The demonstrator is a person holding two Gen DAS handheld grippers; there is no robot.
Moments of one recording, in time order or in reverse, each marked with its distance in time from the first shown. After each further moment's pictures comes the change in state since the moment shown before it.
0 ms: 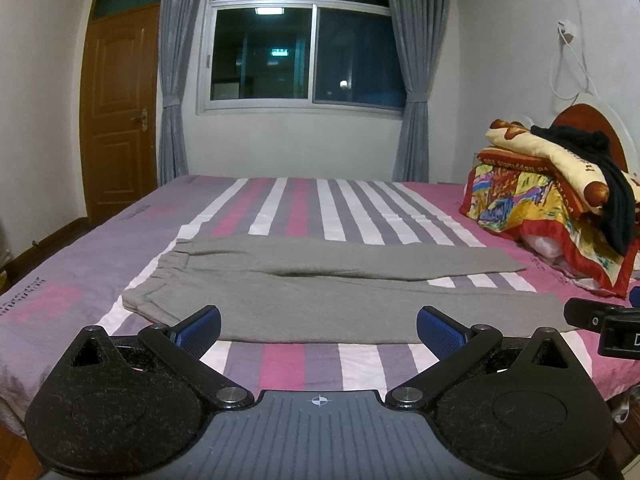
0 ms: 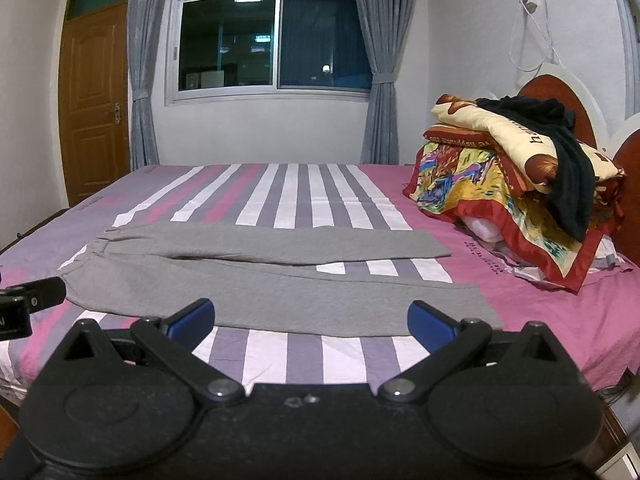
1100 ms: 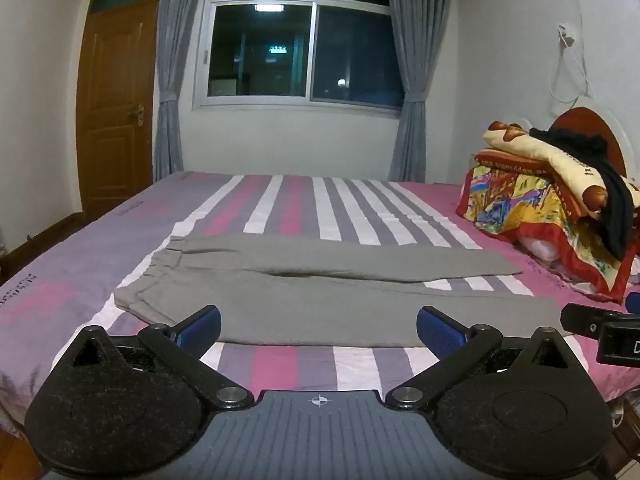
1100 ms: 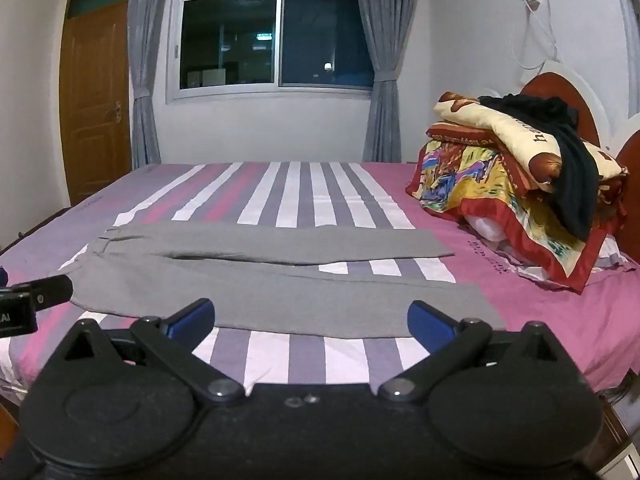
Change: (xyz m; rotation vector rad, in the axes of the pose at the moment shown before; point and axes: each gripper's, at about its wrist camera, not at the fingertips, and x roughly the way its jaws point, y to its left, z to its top) left arm 0.015 -0.002 0.000 -0.017 0.011 -0.019; right arm 0.005 -0.003 0.003 0.002 0.008 0.016
